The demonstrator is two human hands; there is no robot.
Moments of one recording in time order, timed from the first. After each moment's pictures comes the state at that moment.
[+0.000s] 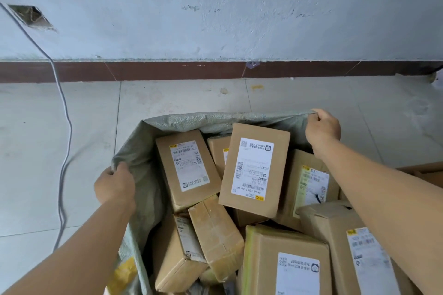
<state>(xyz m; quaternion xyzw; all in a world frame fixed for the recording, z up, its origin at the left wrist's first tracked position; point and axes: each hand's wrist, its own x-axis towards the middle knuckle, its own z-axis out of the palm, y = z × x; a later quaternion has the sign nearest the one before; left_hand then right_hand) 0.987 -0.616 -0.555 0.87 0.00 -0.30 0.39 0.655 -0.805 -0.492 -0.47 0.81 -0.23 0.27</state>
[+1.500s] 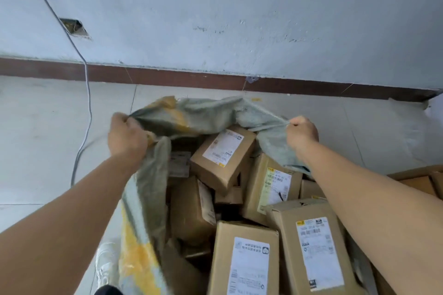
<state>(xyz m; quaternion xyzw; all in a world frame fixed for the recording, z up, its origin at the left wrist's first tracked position) 0.933 -0.629 -0.412 0.89 -0.17 -0.22 0.37 0.650 -0.767 -0.419 -0.54 0.78 -0.12 0.28</state>
